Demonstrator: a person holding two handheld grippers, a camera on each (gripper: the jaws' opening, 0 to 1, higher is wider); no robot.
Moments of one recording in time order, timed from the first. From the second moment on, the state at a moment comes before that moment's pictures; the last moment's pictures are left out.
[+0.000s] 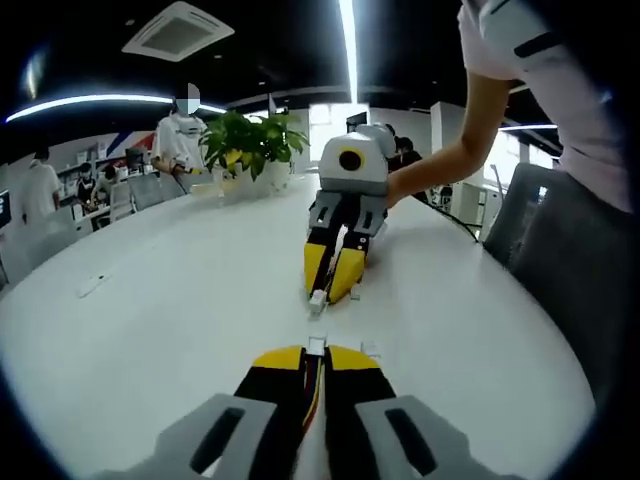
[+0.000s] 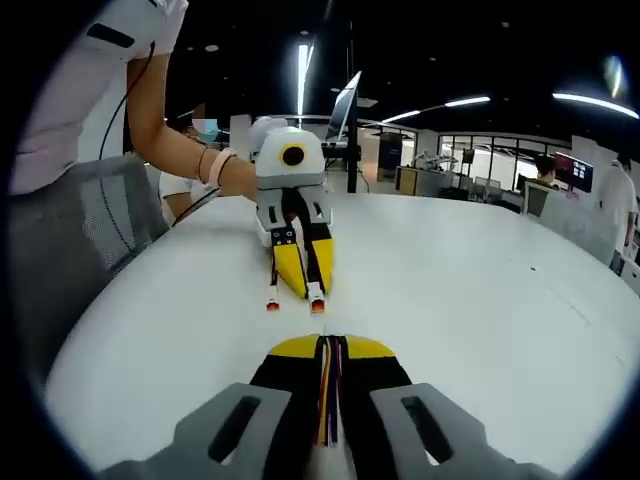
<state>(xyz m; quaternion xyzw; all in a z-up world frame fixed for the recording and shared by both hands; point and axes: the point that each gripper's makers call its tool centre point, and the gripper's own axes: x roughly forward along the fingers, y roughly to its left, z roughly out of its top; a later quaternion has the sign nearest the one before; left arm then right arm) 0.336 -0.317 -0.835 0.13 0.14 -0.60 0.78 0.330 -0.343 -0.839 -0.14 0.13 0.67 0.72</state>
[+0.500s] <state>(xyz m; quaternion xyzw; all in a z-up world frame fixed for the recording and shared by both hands) 0.332 -0.322 -0.839 0.12 0.16 -0.60 0.77 0.324 -0.333 -0.840 -0.16 0.12 0.68 0.70</state>
